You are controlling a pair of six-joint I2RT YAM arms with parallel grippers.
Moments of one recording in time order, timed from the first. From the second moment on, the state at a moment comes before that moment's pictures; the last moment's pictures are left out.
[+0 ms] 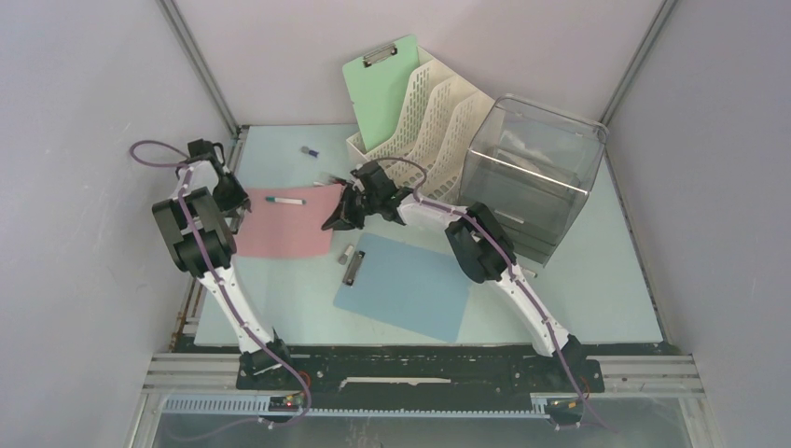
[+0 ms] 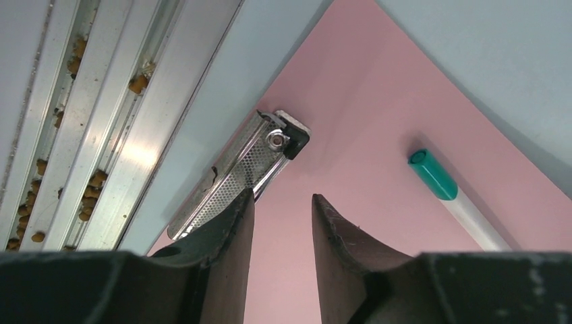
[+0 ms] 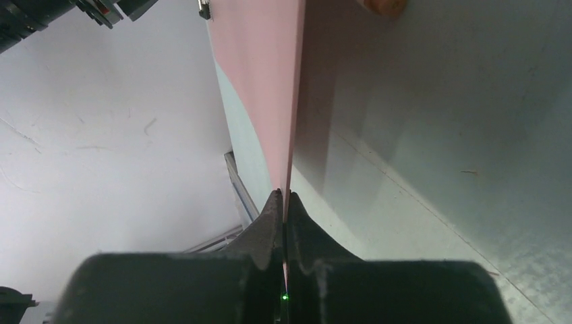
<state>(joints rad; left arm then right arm) 0.41 2.14 1.67 -0.73 0.04 -0.21 0.77 2.60 2.08 -0.06 -0.62 1.16</state>
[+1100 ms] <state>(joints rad) 0.37 1.81 1.39 -0.59 0.33 -0.27 0.67 2.06 1.39 -0.14 -0.53 0.92</state>
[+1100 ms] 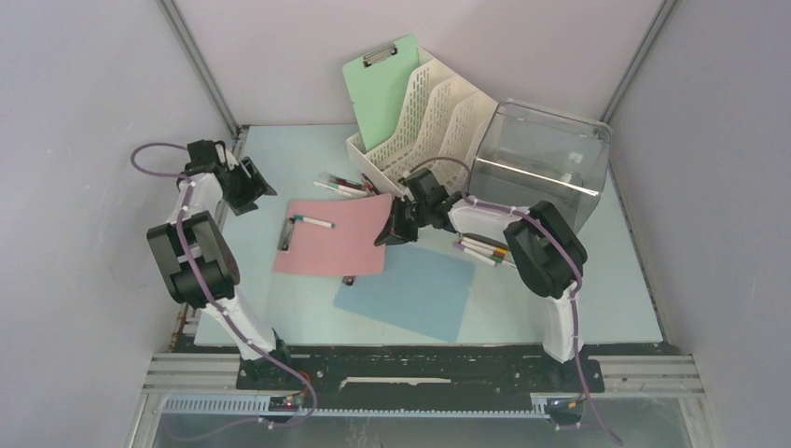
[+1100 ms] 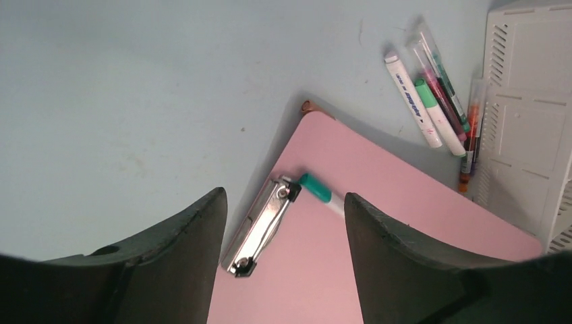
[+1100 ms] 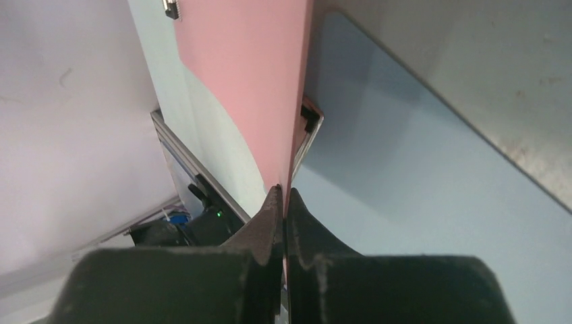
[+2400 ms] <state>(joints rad) 0.31 1.55 0.78 0.04 0.35 -0.66 0.64 1.77 1.33 -0.19 -0.36 0.42</state>
